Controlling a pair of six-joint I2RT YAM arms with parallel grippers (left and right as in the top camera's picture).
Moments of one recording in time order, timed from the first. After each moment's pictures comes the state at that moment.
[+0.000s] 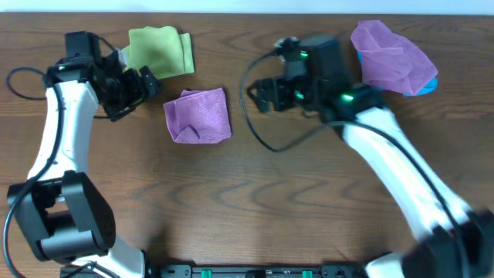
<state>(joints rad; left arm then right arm) 0.17 1.78 1.47 -0.95 0.44 -0.31 0.40 1.60 1.37 -0.56 -0.34 0.20</state>
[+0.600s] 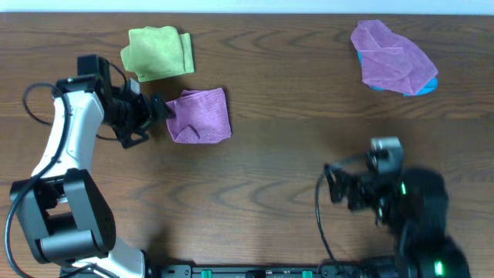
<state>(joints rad) 0.17 1.76 1.30 -1.03 0.54 -0.31 0.13 0.49 0.62 -0.74 -0.25 0.21</state>
